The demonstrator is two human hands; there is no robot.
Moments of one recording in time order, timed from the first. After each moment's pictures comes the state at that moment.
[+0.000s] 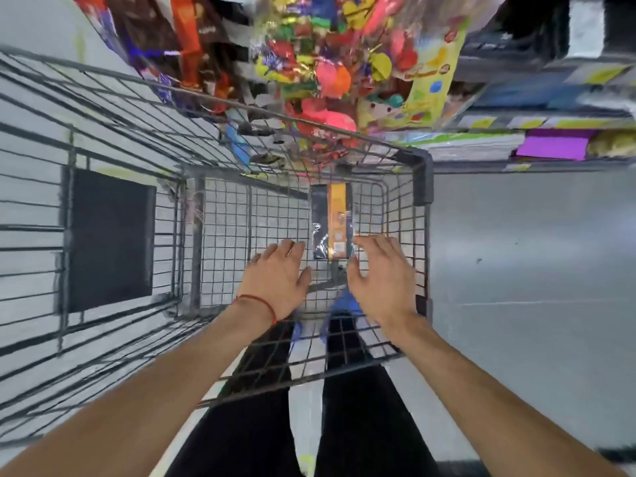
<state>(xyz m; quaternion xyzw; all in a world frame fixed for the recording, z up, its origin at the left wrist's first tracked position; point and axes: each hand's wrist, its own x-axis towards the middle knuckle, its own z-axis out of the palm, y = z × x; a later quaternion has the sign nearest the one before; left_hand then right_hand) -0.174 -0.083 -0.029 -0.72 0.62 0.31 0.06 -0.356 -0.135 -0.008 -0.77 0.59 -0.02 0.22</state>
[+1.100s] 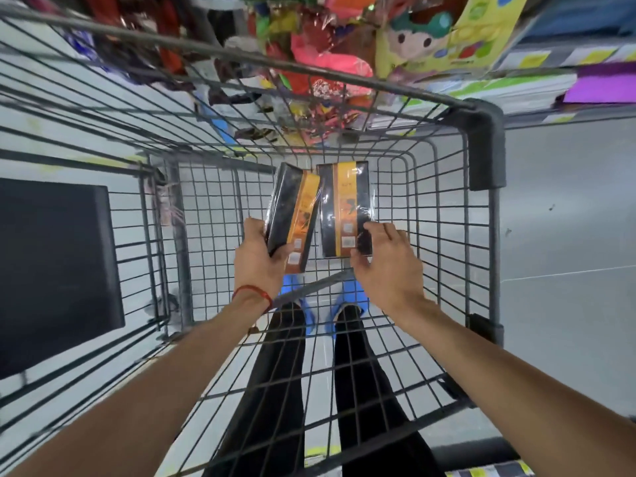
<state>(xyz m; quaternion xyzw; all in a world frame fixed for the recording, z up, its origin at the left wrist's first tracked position) -0.145 -0.107 -0.141 -0.82 0.32 0.44 -0.19 -0.341 -0.153 -0.119 -0.72 0.63 0.08 0.28</state>
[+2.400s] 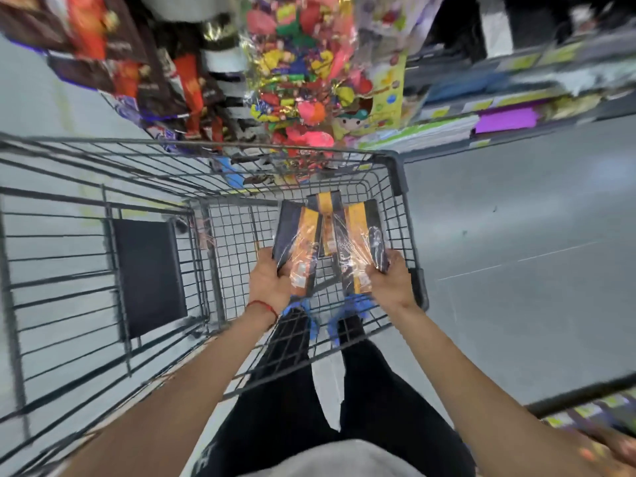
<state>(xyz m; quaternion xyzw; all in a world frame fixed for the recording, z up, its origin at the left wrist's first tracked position) -0.143 -0.075 0.009 -0.79 0.36 0.47 -0.17 -0.354 -0.099 0.015 -0.35 0.77 -0.15 0.50</state>
